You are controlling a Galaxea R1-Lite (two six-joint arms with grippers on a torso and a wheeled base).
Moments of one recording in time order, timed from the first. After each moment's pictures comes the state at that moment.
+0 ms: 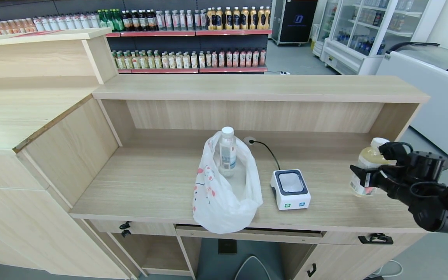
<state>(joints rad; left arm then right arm) 0.00 0.00 0.00 0.00 0.01 0.01 -0.17 2.16 -0.74 -1.22 0.18 -0.11</state>
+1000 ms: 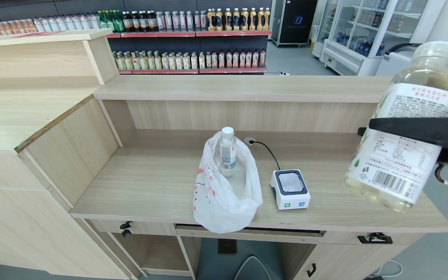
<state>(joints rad) 0.00 0.00 0.00 0.00 0.01 0.01 0.30 1.20 -0.85 -0.30 0.77 0.43</state>
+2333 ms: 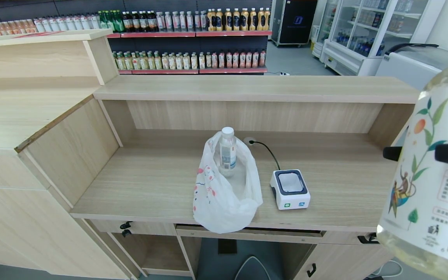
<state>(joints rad) 0.00 0.00 0.00 0.00 0.01 0.01 0.48 1.07 -0.86 -0.19 0.79 0.47</state>
